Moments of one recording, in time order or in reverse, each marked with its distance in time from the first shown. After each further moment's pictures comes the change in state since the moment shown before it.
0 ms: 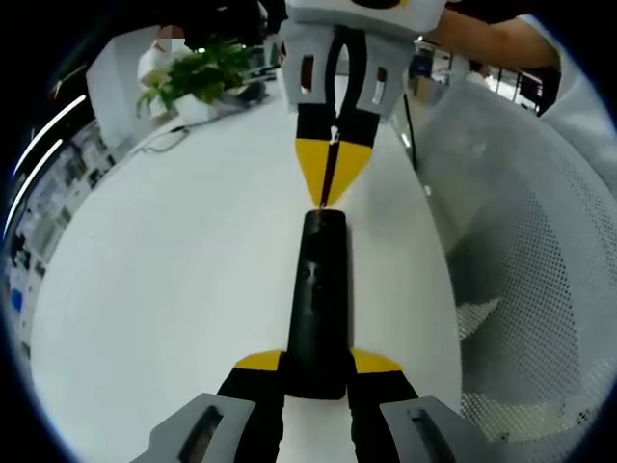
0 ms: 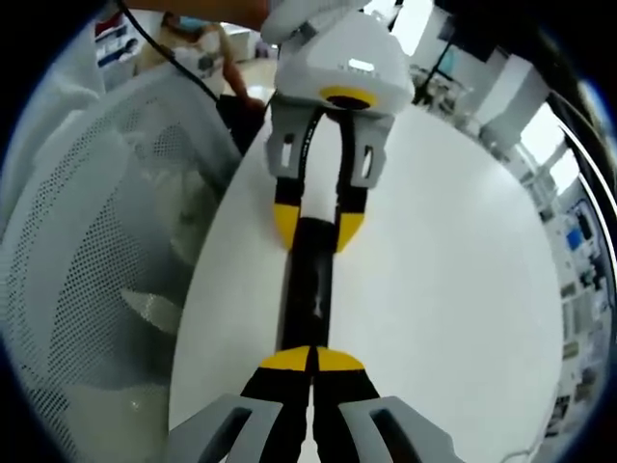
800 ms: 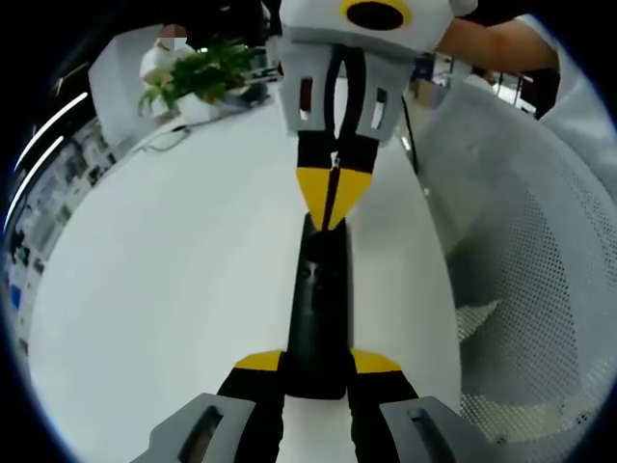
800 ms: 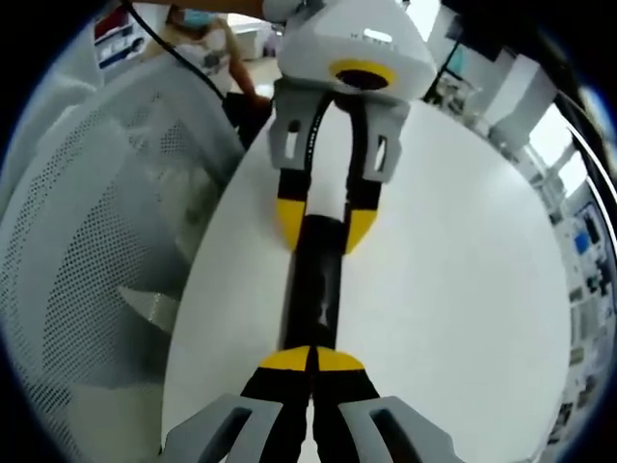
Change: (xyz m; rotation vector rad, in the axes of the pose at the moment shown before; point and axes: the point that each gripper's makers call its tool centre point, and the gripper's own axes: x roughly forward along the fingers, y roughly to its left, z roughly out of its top) left arm 0.001 0.001 0.000 -0.012 -0.010 -0.007; right arm 0.018 0.001 -0.001 -0.014 0.003 0.042
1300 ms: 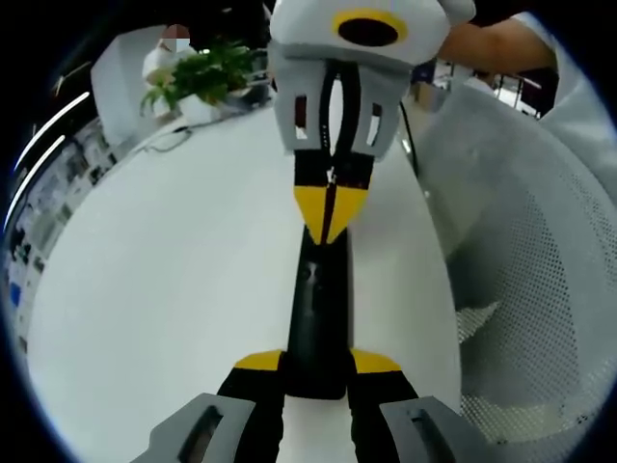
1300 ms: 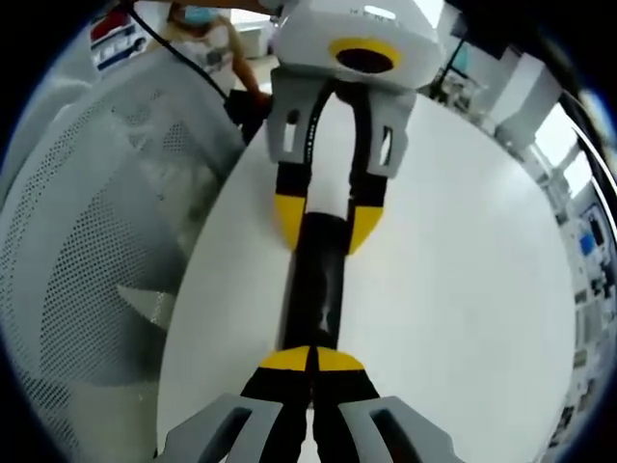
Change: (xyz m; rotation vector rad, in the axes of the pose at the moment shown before) left arm 0.000 0.000 0.000 -0.009 -0.015 0.001; right arm 0.011 -0.001 0.000 -0.006 0.009 0.025
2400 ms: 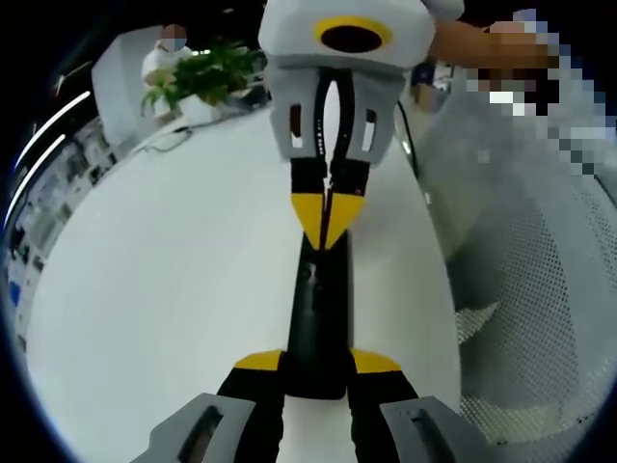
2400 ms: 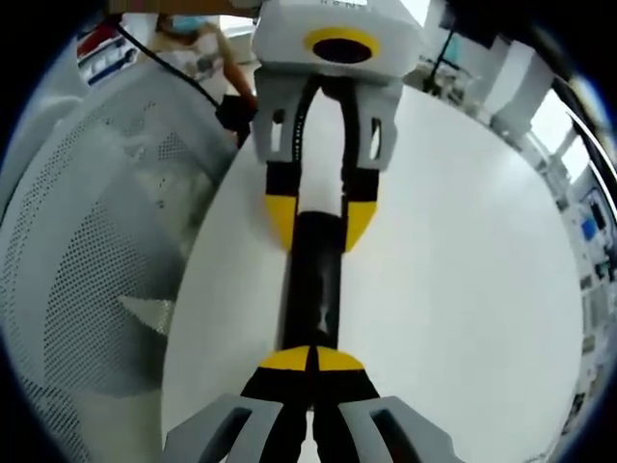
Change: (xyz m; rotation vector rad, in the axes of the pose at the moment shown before) left arm 0.000 -0.001 0.001 -0.001 -0.001 -0.003; right arm 0.001 0.000 -0.001 0.059 -0.013 0.015
